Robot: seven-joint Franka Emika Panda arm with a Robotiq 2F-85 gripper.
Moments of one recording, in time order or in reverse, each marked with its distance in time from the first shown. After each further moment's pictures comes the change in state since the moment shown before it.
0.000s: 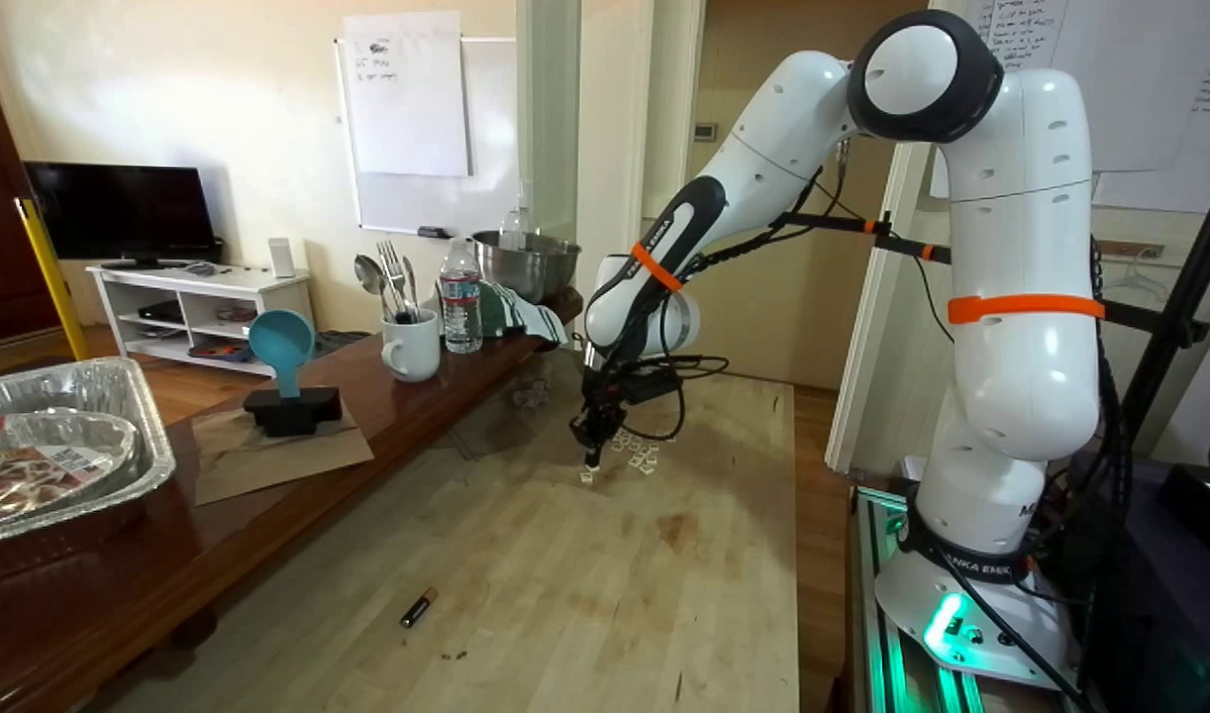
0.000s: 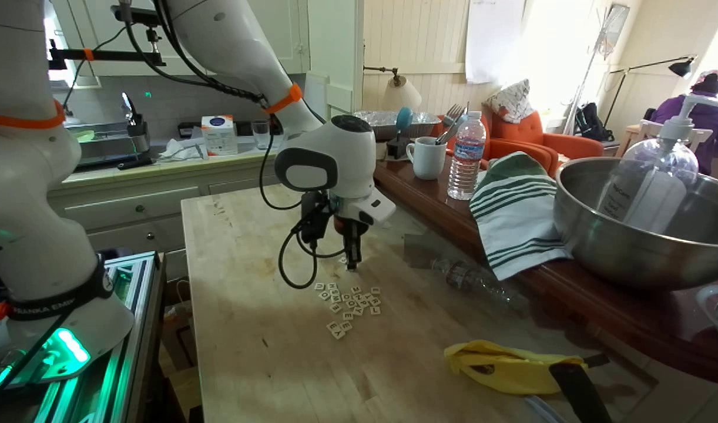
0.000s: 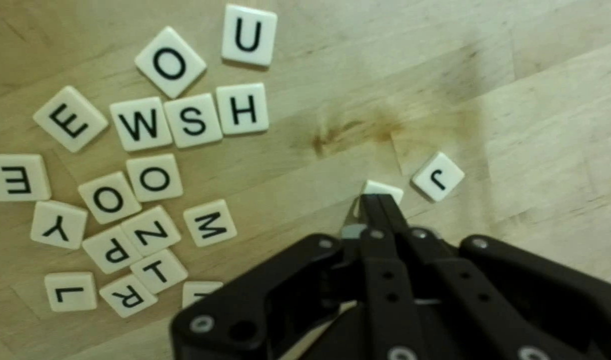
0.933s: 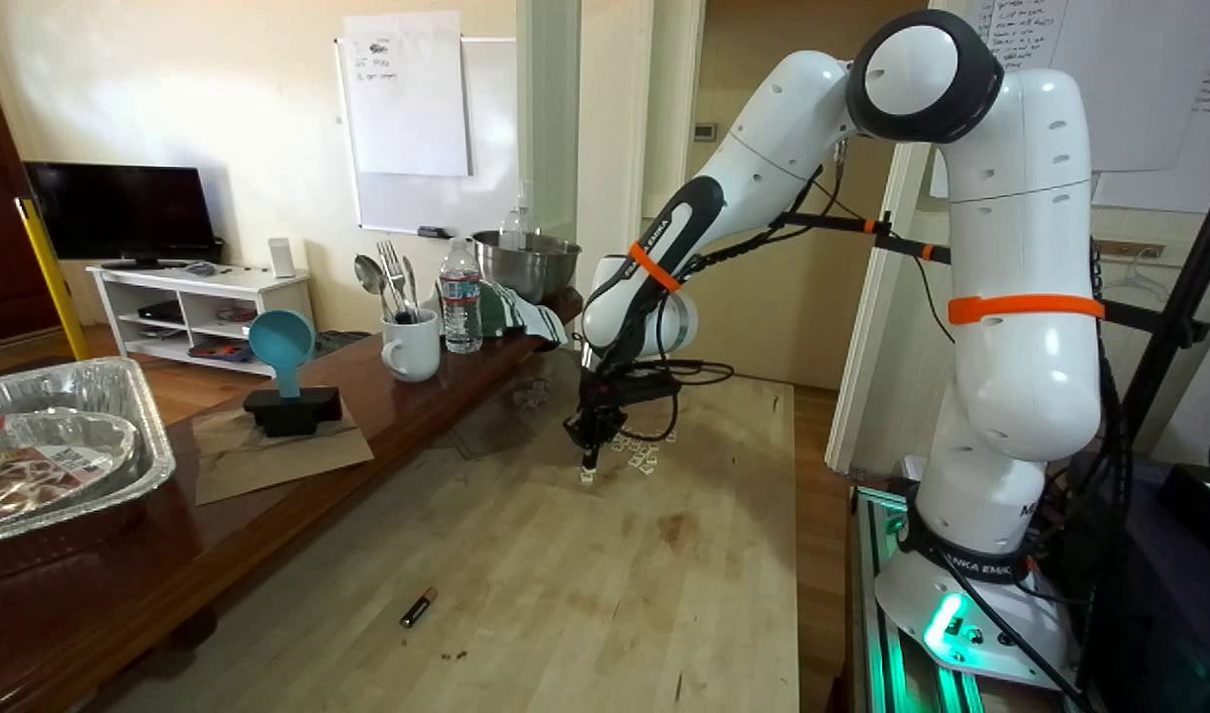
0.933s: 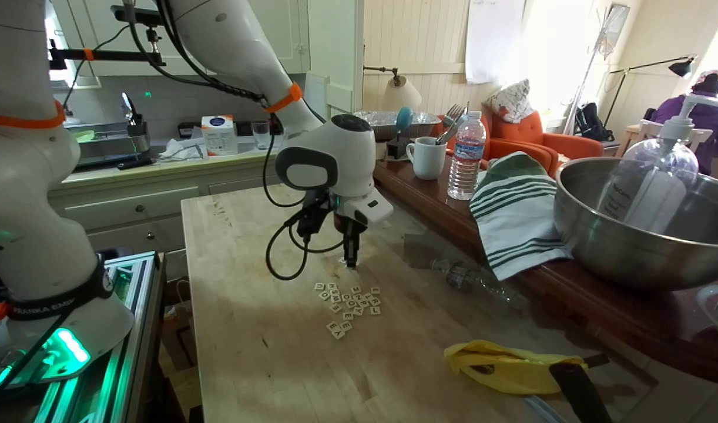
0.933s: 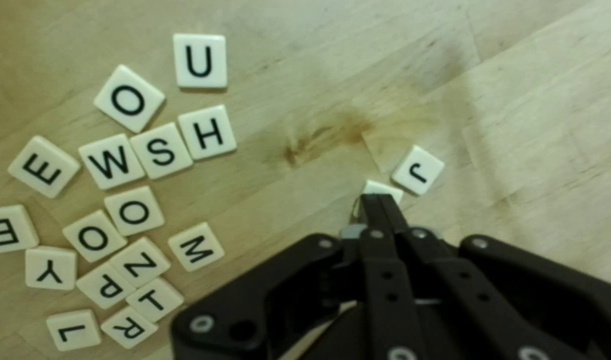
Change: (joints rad) arm 0.014 0.004 -0.001 0.005 0.009 0.000 0.147
